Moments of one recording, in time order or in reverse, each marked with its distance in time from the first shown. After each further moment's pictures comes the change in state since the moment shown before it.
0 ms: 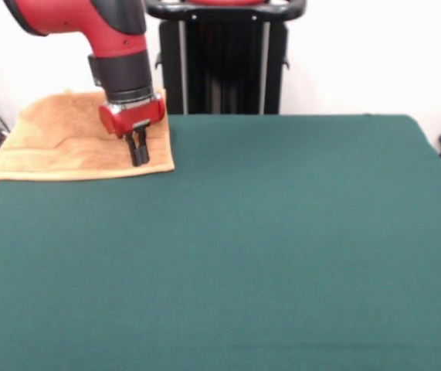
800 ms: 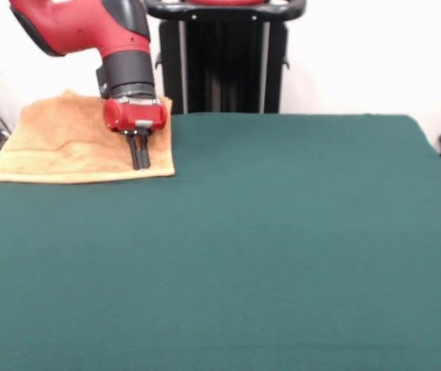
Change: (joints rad) arm -0.150 0.205 -0.003 -0.027 -0.337 -0.570 0.029
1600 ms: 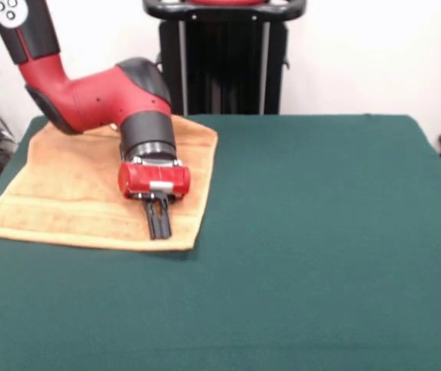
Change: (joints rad) arm 0.107 0.181 0.179 -0.272 -0.007 -0.162 0.289
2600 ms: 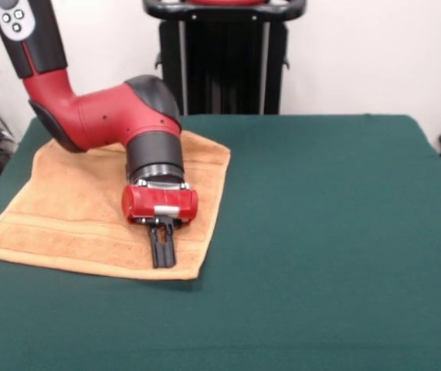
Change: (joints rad) arm 0.092 0.008 0.005 -0.082 0.099 -0.010 0.021
